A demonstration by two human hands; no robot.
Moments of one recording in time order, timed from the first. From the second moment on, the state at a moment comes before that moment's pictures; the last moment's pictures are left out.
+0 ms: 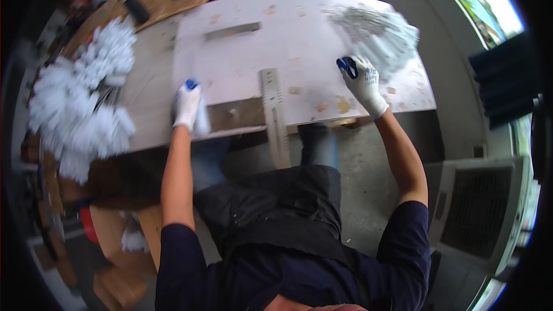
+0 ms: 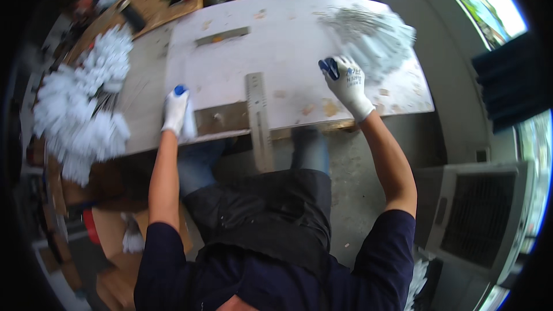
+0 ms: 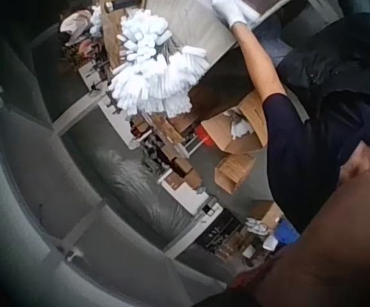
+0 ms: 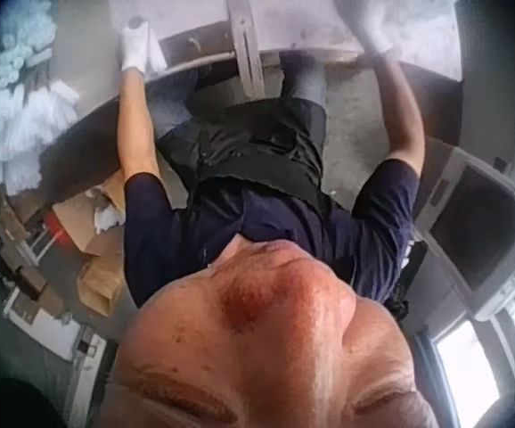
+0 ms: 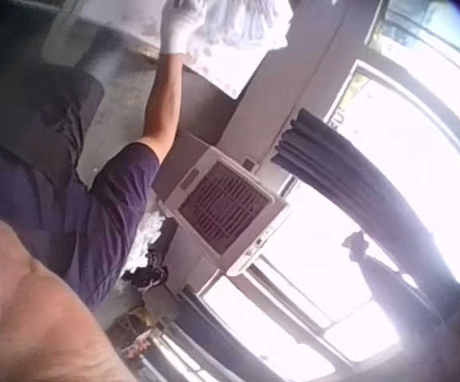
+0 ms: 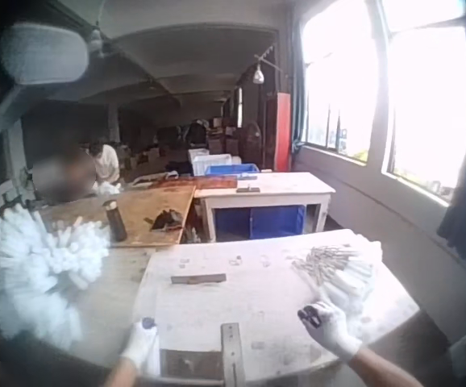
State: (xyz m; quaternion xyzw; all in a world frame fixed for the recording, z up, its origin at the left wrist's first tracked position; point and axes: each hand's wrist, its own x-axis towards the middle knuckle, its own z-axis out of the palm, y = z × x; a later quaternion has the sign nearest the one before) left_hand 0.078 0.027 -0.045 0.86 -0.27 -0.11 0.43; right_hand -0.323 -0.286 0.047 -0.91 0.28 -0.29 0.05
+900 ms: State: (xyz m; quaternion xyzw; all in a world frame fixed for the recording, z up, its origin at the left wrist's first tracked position) left_hand 0.059 -0.024 -0.005 0.54 -0.22 -0.51 0.63; right_hand -0.120 -0.132 0.007 -0.88 0.19 -0.06 0.44
